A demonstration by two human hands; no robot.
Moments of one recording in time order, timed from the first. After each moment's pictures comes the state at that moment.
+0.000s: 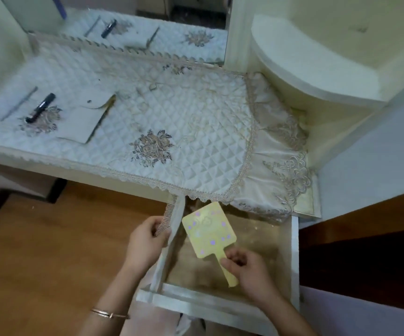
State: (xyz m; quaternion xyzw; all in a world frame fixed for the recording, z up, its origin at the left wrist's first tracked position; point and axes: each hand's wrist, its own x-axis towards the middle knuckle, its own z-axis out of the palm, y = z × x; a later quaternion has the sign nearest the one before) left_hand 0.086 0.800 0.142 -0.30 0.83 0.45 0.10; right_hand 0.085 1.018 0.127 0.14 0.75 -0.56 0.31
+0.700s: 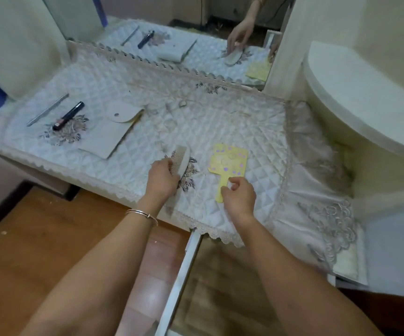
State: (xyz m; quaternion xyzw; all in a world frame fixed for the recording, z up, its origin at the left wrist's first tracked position) left_hand -0.100 0.726 0.139 -0.29 0.90 0.33 0.03; right_hand -0.118 0.895 0.133 0.13 0.85 -0.49 0.14
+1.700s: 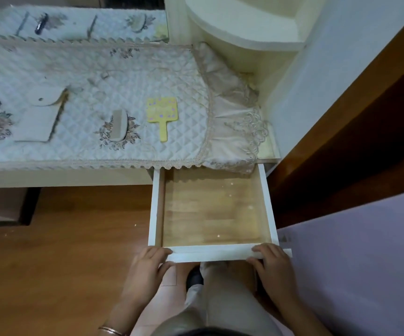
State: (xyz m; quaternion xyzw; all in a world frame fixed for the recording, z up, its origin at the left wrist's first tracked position) left_hand 0.201 0.796 0.073 0.08 0.97 0.23 0.09; right_hand 0.216 1.090 0.084 0.10 0.96 -0.25 0.08
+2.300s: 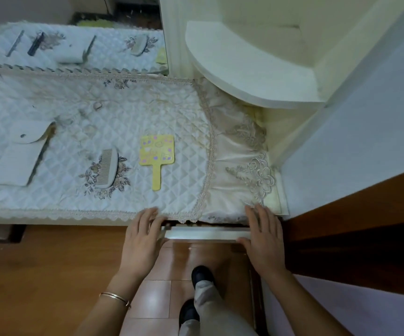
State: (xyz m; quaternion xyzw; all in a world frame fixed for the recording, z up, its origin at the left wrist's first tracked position) left_hand 0.019 0.811 0.074 0.08 0.99 0.13 -0.05; right_hand 0.016 1.092 0.086 -0.01 1.00 -0.07 -0.03
